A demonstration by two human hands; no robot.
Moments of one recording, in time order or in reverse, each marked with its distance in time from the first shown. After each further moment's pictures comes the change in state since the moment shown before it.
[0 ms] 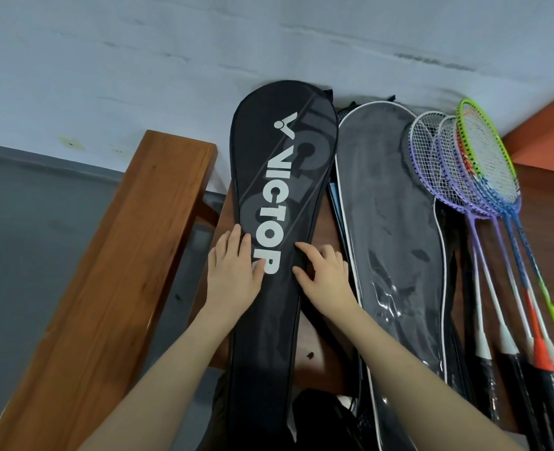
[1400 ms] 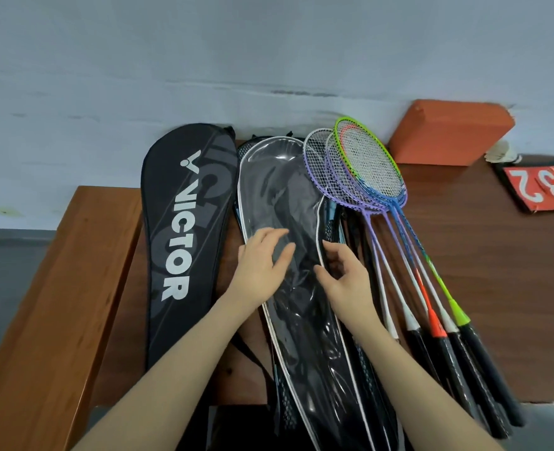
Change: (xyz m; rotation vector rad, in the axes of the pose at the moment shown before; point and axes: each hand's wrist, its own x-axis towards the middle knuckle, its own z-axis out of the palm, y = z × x) left_hand 0.016 0.195 -0.006 -0.502 -0.096 0.293; right_hand -0.064 0.096 -0.134 0.672 0.400 0.115
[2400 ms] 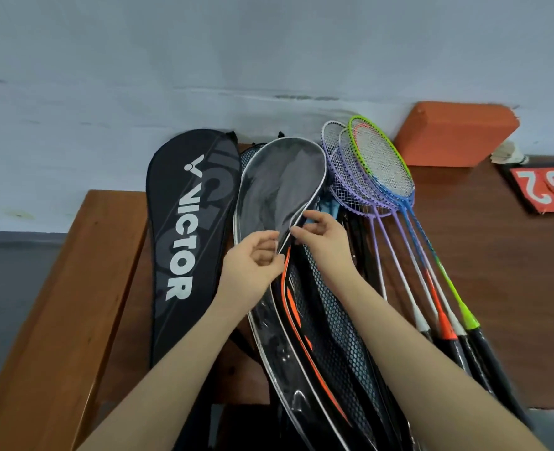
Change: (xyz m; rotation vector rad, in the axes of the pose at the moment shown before) left_hand -0.020 0.027 -0.026 -0.504 0.118 -0.243; right_hand 0.050 -0.038 0.023 0.342 -0.032 0.258
